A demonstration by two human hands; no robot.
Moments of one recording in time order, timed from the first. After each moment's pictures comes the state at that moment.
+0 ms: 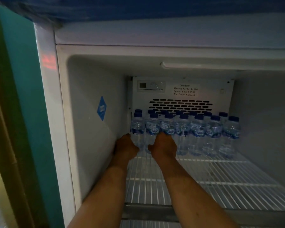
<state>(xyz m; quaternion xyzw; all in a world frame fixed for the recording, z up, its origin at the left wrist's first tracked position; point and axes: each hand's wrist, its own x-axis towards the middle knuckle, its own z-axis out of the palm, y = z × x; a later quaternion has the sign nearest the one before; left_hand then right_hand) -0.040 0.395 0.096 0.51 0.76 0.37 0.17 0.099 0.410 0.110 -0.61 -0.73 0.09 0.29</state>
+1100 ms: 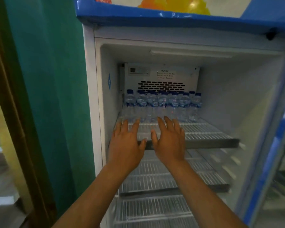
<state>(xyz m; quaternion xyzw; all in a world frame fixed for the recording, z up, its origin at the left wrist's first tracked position) 0.030 0.151 0.074 0.67 0.64 0.34 -0.15 0.176 0.204 0.069 -0.54 -0.72 -0.10 0.41</state>
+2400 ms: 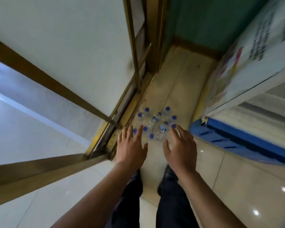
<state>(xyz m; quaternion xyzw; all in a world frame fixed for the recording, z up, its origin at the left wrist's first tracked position) -0.220 -0.264 -0.411 0.40 0.89 0.00 0.24 -0.081 -0.166 -0.432 -0.47 -0.86 0.19 0.00</state>
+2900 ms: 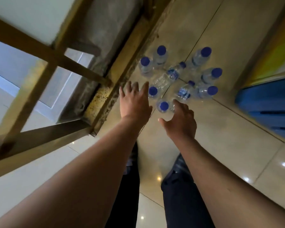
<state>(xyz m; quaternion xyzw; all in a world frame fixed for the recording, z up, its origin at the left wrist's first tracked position) -0.267 -0.215 -0.823 0.38 0.90 -0.07 0.22 -0.131 -0.150 -0.832 -0.51 -0.80 0.29 -0.17</state>
